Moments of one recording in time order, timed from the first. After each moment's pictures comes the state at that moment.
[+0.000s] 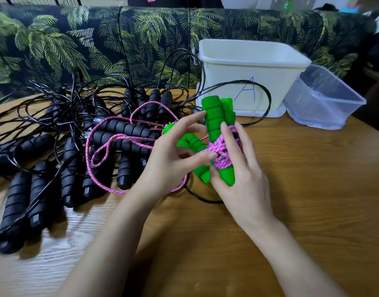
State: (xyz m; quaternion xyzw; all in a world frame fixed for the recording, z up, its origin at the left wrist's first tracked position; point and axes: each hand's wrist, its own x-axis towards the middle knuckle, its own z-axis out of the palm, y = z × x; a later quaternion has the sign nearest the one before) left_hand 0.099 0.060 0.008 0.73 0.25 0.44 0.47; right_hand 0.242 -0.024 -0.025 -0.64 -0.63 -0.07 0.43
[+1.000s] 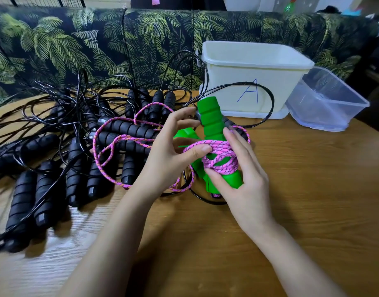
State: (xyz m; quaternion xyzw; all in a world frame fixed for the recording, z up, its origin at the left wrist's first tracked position) left_hand 0.094 0.064 0.009 0.69 0.25 0.46 0.49; right_hand 0.236 -0.025 -0.024 -0.55 -0.62 0.03 0.56
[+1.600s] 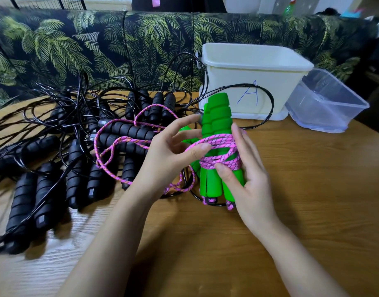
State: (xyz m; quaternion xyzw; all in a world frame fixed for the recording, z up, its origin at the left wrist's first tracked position) left_hand 0.091 0.060 0.015 0.63 0.27 0.44 0.58; right_hand 0.242 -0.024 -0.019 -0.53 -0.61 0.12 0.58
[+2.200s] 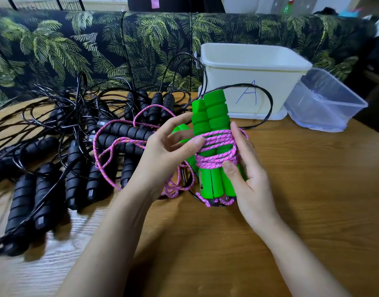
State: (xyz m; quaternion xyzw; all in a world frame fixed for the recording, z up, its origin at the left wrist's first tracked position) left_hand 0.090 0.060 0.017 0.59 0.27 0.45 0.62; right_hand 0.244 -0.023 -0.015 -0.50 -0.60 0.18 0.60
